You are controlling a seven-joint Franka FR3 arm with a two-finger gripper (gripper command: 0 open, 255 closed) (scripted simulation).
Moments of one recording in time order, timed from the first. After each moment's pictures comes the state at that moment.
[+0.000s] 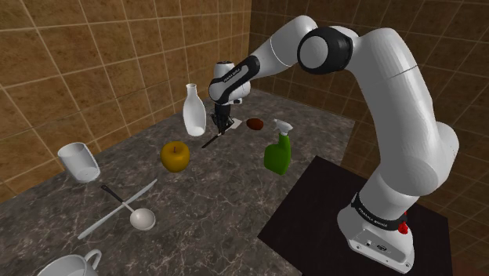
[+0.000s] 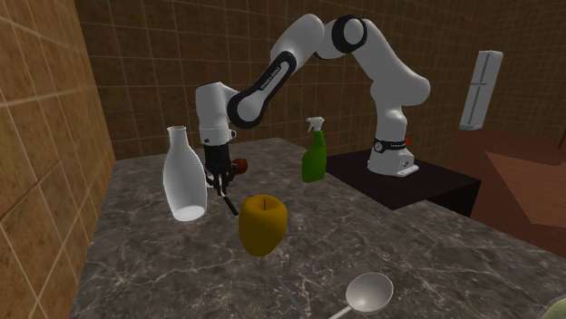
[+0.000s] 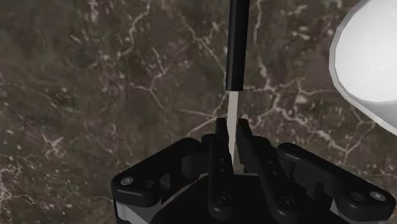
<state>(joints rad) -0.19 0.79 0.10 -1.56 -0.01 2.33 1.38</state>
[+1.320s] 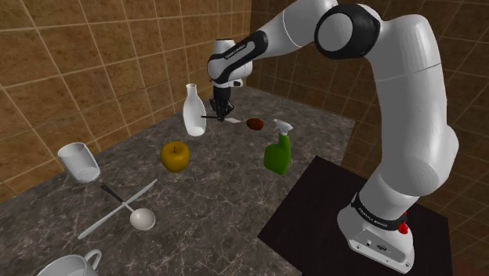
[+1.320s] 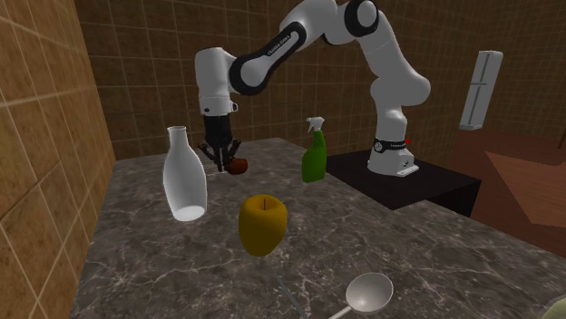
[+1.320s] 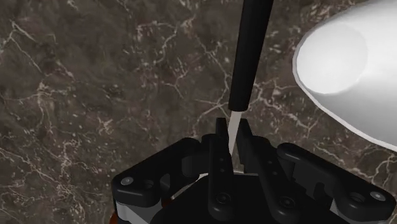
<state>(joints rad) -0.19 0.61 0.11 -1.61 0.00 2.21 1.40</state>
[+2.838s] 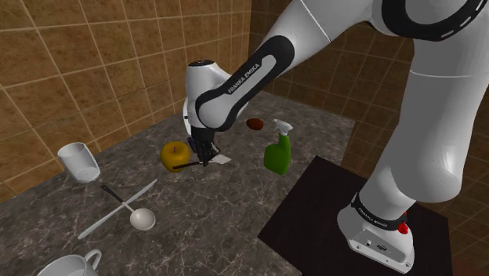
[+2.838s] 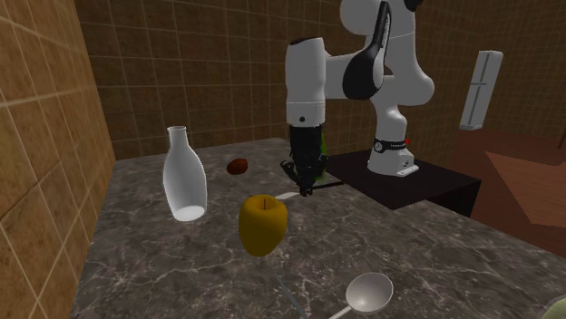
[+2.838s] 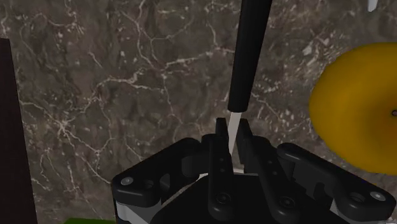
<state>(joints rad) 0.11 0.28 0.24 -2.17 0.00 2.46 1.83</state>
